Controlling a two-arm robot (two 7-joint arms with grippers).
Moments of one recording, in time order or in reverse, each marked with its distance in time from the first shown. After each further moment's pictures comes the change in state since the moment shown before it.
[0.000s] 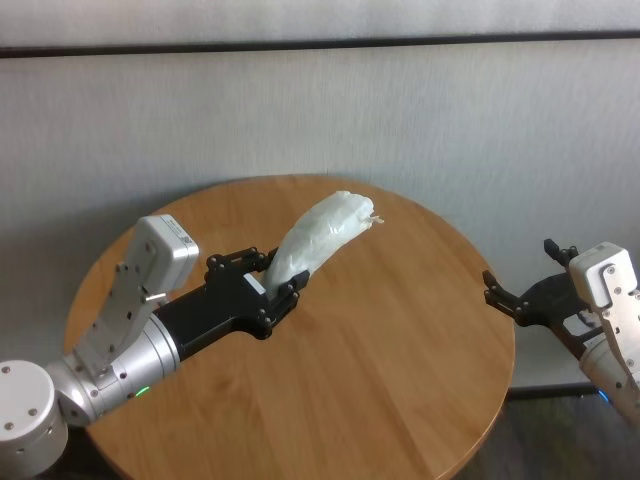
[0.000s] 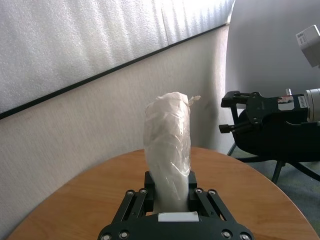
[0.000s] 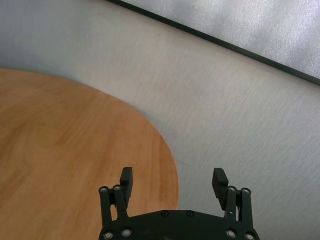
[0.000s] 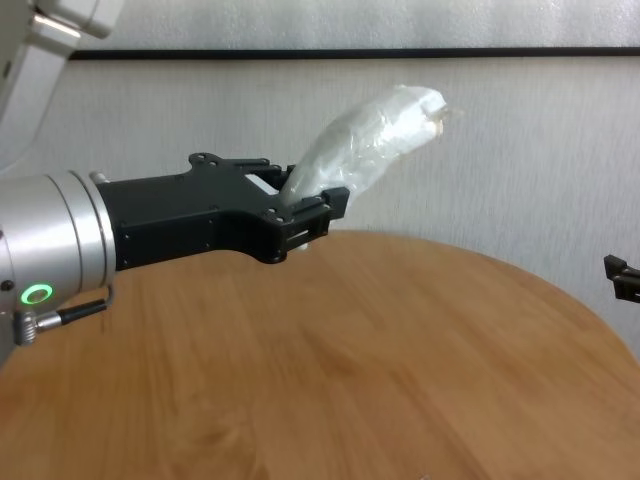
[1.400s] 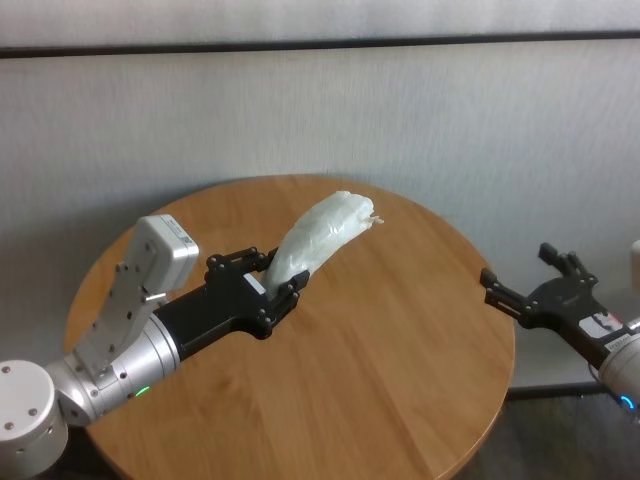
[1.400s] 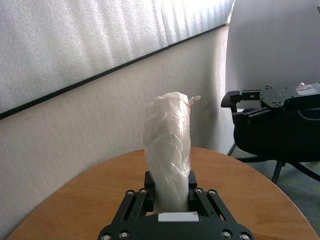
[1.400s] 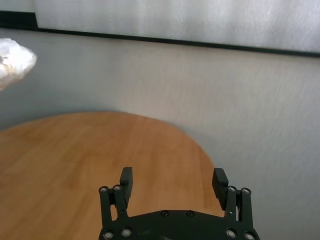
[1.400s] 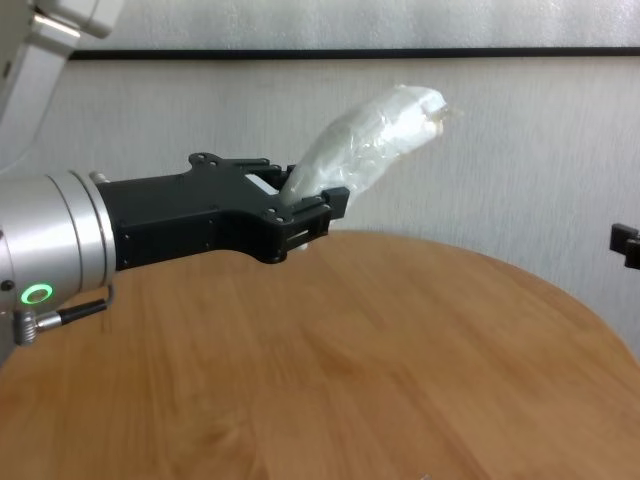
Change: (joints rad) left arm 0.000 0.000 0.000 0.000 0.000 0.000 0.000; right arm -0.115 0.002 0.147 -0.144 0.263 0.065 0.222
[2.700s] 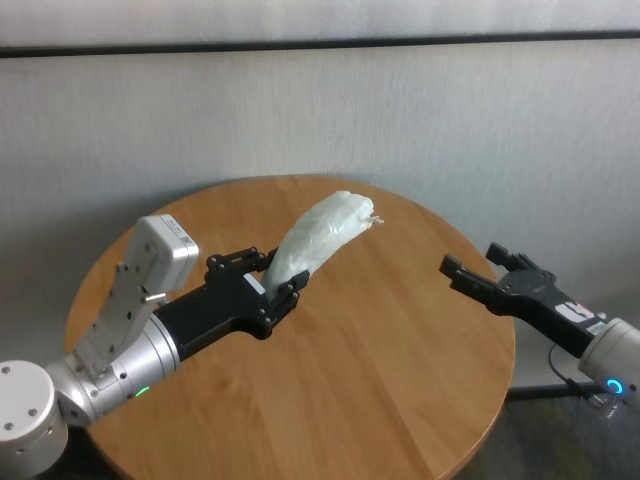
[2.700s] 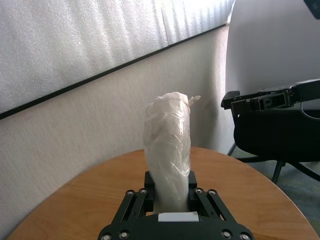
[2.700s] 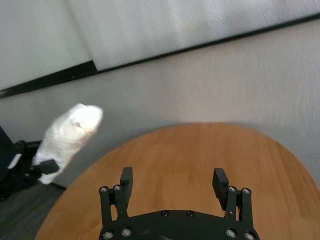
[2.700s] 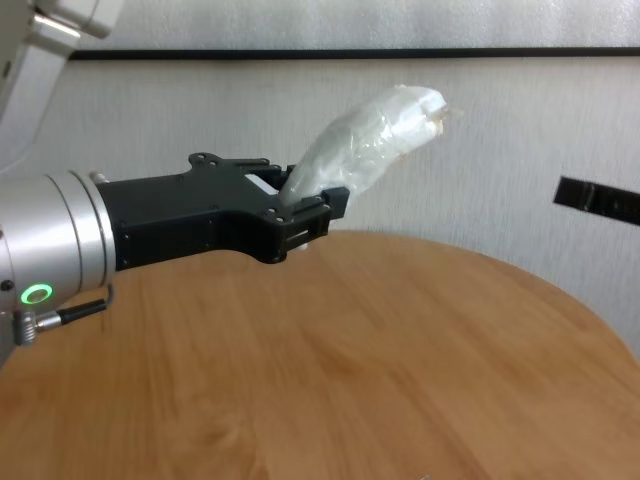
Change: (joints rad) left arm 0.000 0.000 0.000 0.000 0.000 0.000 0.000; right arm 0.004 -0.047 0.051 -0.070 0.289 0.189 0.180
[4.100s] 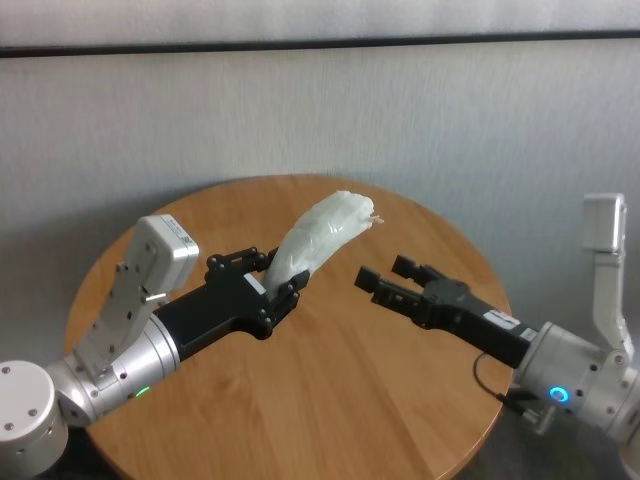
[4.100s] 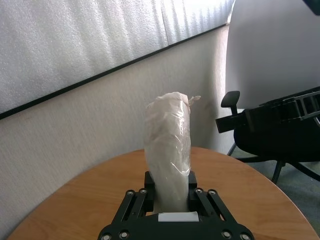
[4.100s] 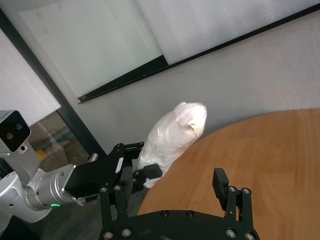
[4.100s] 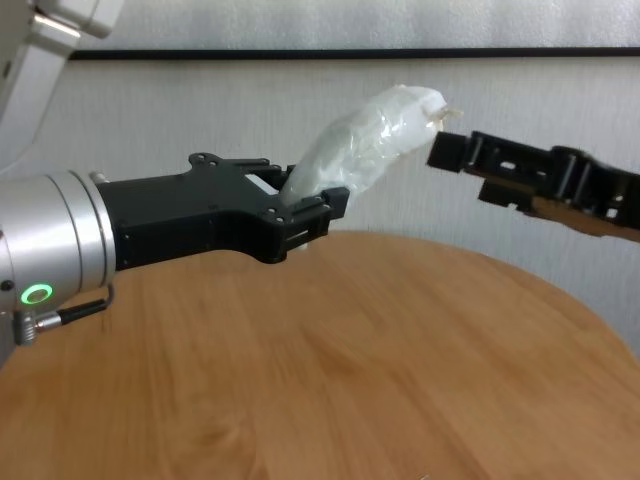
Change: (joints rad) left arm 0.000 0.000 0.000 0.000 0.000 0.000 0.000; right arm 0.044 -0.006 -0.125 -0.081 0.172 0.081 0.071
